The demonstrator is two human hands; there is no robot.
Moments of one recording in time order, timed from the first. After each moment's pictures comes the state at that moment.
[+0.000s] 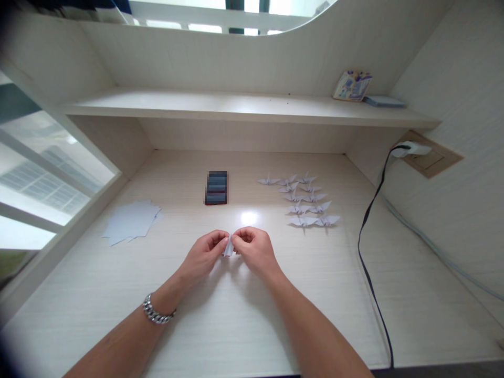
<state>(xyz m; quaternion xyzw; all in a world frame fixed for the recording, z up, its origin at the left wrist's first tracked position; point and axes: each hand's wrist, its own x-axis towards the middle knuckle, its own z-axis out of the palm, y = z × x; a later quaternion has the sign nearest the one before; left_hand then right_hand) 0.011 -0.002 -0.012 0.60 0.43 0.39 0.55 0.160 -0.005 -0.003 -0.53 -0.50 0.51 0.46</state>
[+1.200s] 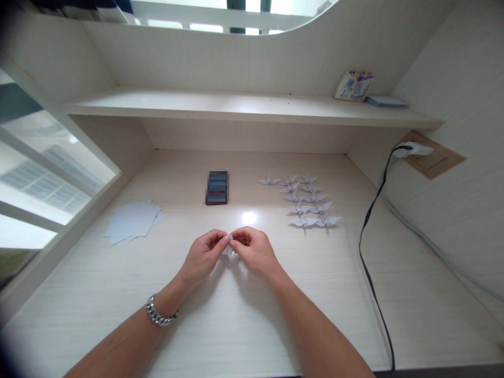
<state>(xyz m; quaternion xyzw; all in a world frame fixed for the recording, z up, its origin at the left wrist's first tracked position) 0.012 -0.005 -0.008 0.60 0.48 0.42 0.48 0.164 -0.006 -0.003 -0.49 -0.56 0.52 0.43</state>
